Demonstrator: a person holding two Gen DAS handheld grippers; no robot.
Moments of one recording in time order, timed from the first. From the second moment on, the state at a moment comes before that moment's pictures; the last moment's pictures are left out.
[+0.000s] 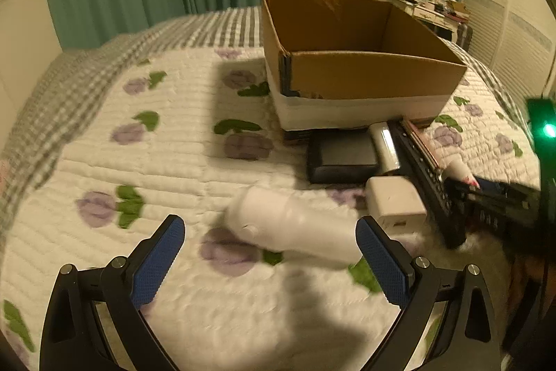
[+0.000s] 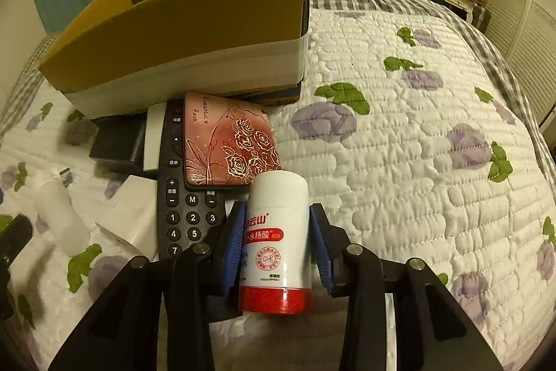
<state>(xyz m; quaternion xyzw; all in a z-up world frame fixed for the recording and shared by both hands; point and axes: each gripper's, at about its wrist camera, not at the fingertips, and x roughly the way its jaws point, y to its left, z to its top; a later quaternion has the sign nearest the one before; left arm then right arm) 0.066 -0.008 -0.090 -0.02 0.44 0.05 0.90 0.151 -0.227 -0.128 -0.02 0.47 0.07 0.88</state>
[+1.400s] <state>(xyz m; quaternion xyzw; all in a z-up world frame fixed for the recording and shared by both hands) 0.144 -0.022 0.057 0.02 0.35 0.00 0.94 0.178 -0.202 0.047 -0.01 0.31 0.16 0.94</state>
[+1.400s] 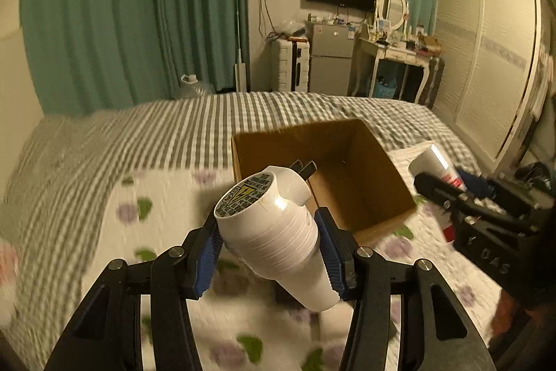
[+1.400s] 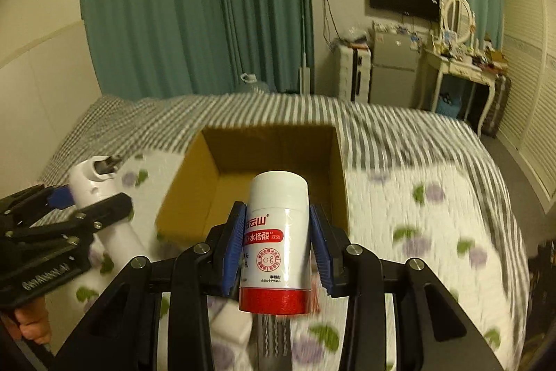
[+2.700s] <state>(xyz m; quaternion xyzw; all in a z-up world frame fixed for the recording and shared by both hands) 0.067 -0.026 0.082 0.02 0.29 0.01 0.96 0.113 -0.232 0.078 -0.06 0.29 0.12 0.95</state>
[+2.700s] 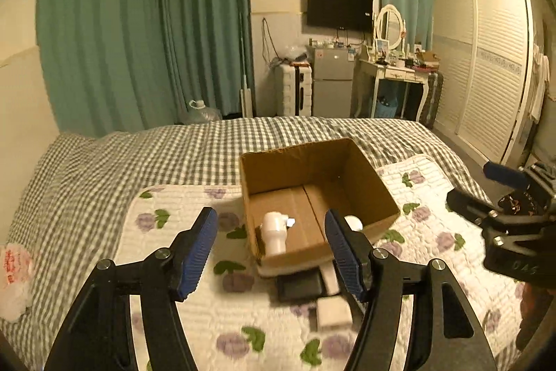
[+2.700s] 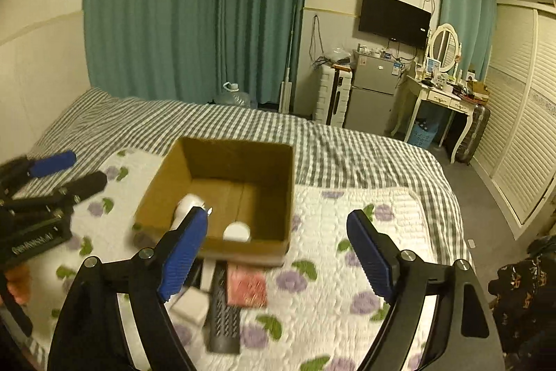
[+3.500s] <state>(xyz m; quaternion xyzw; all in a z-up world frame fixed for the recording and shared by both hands) 0.061 -0.008 -0.080 -0.02 0.40 0.01 0.91 0.129 -0.189 -0.125 -0.09 0.47 0.15 0.87</state>
